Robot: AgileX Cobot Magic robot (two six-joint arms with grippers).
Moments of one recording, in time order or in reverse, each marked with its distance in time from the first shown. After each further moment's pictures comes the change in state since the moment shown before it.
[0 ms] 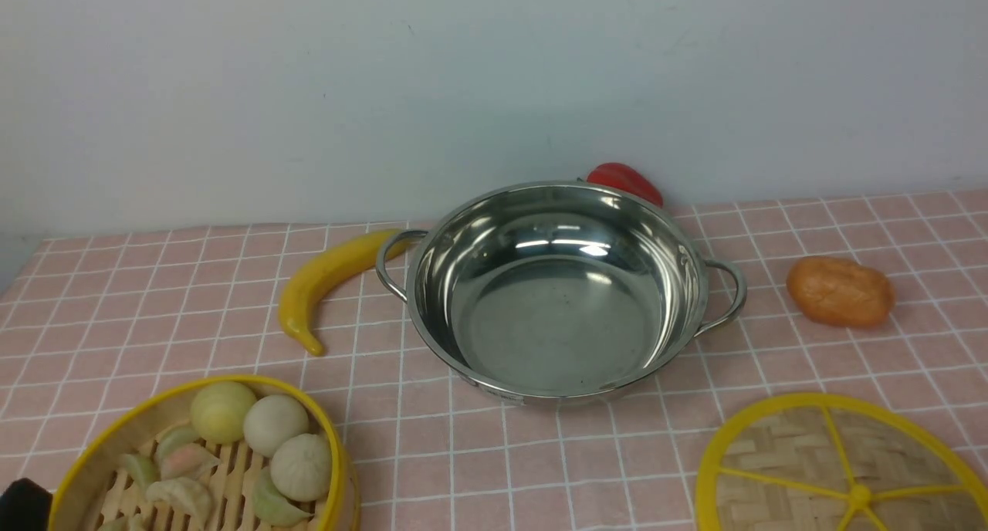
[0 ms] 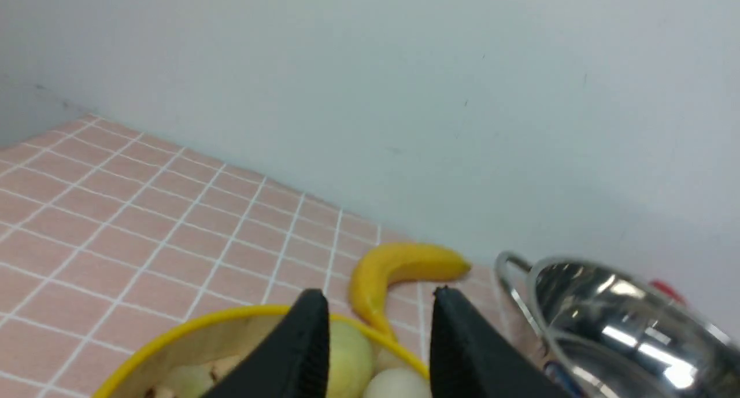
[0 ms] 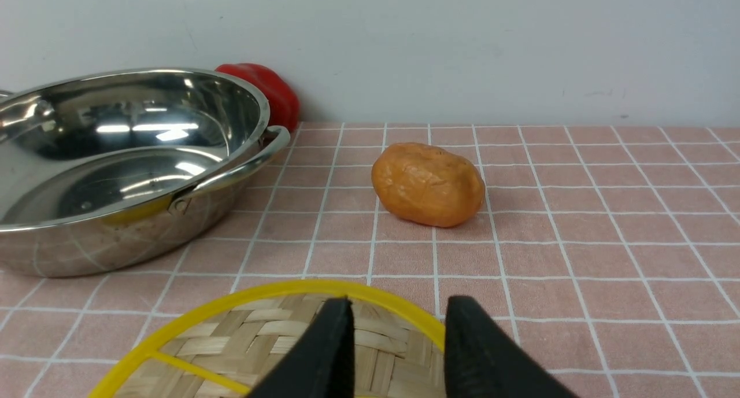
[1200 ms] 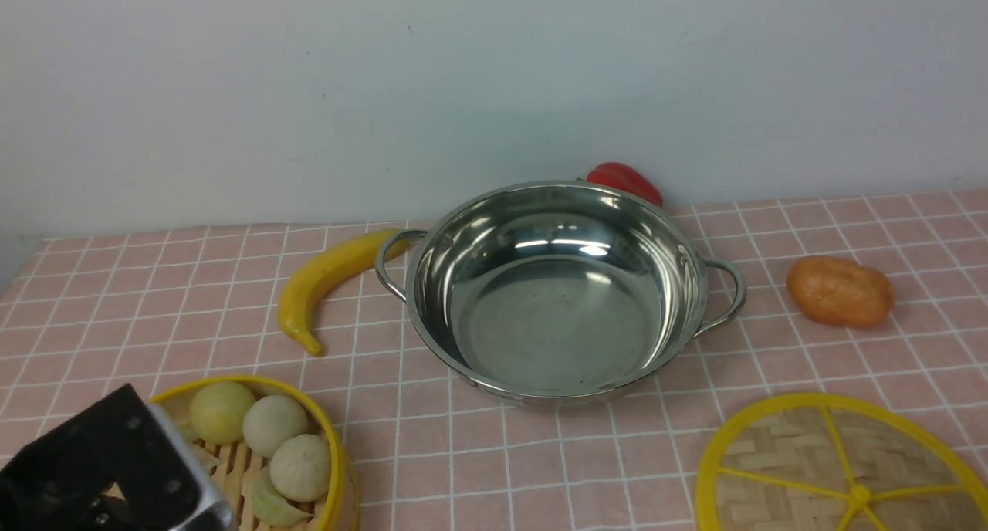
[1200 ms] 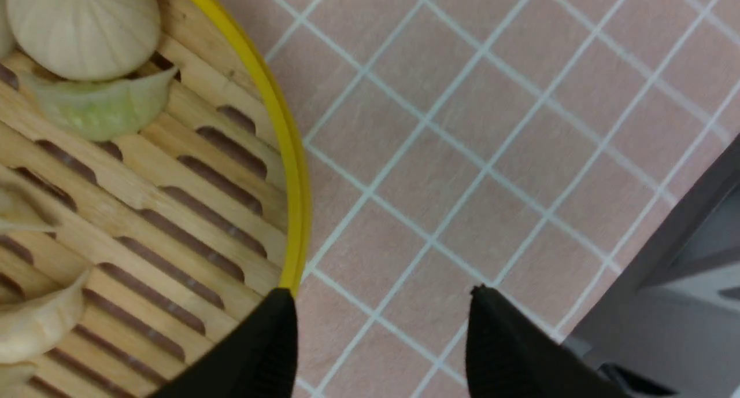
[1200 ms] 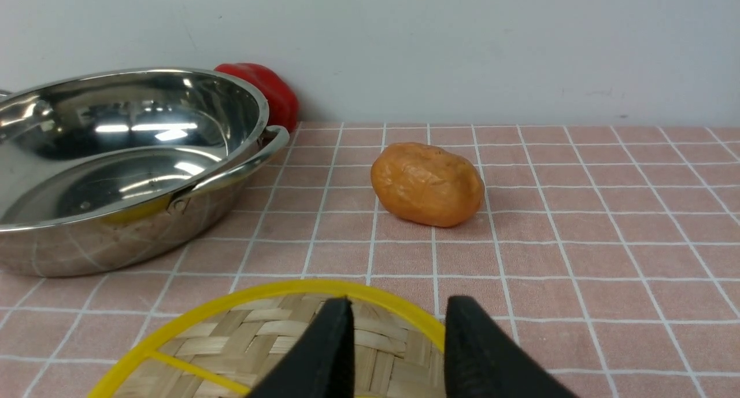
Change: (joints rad) right arm 0.000 0.000 0.000 0.000 -0.001 0.000; left arm -0.121 0.979 -0.641 0.140 1.025 0.879
